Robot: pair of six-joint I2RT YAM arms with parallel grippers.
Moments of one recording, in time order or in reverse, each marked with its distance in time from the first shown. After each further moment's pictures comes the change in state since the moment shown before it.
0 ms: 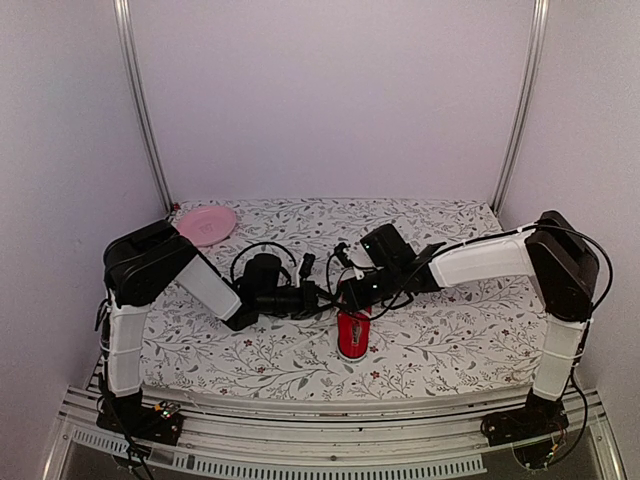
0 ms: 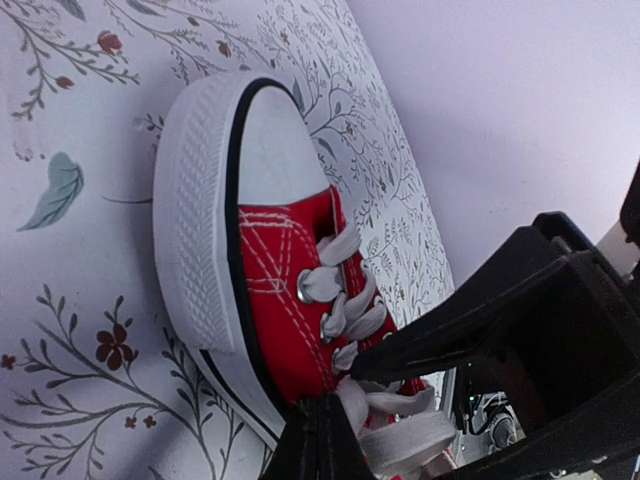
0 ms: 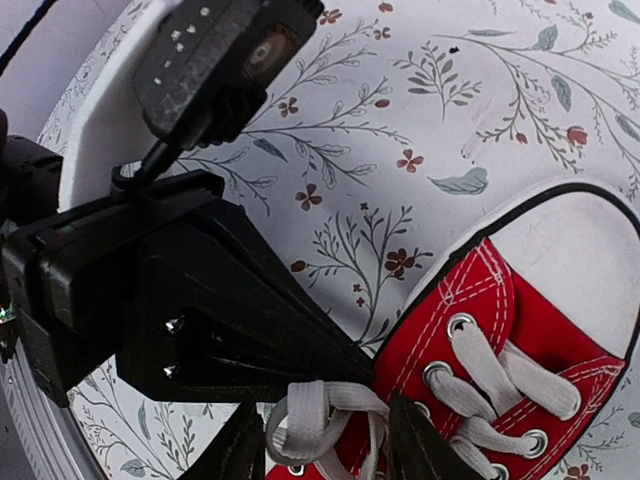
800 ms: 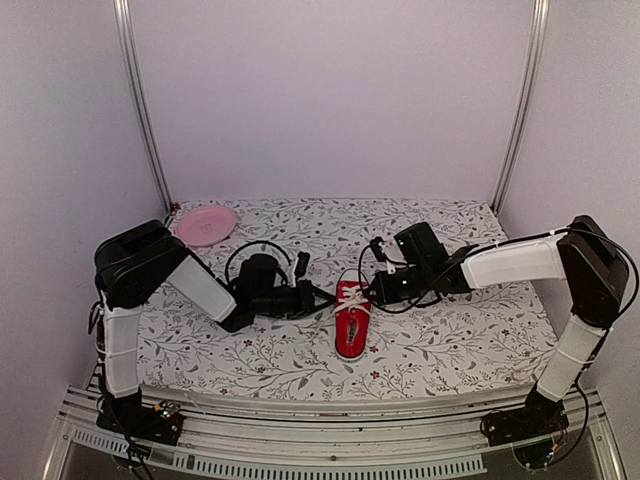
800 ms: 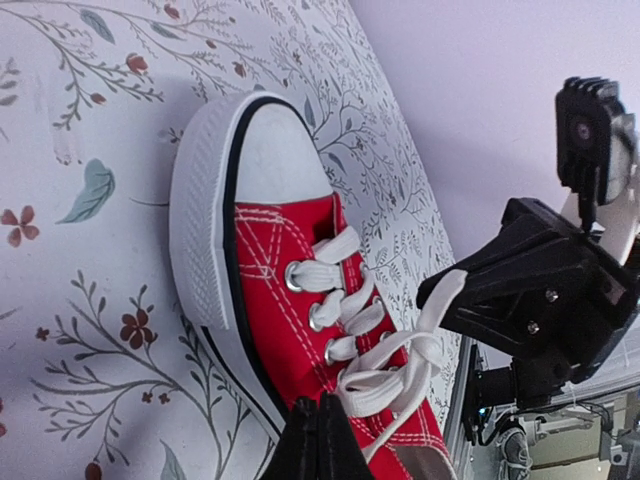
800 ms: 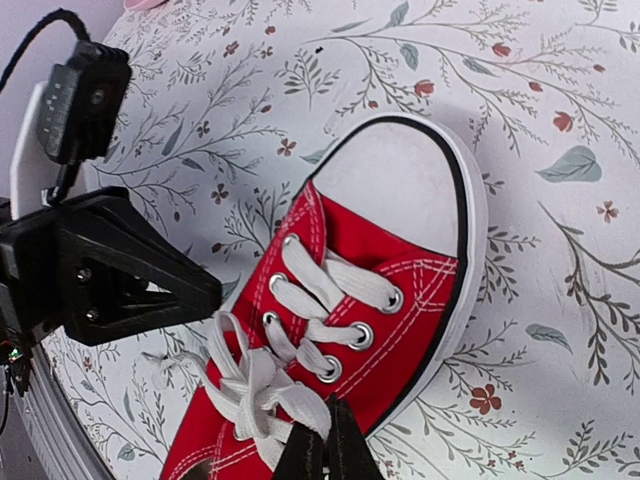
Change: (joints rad) left arm -0.007 -0.044 -0.039 -0.014 -0.070 0.014; right arm -0.108 -0.157 -0.182 0.051 0.007 0.096
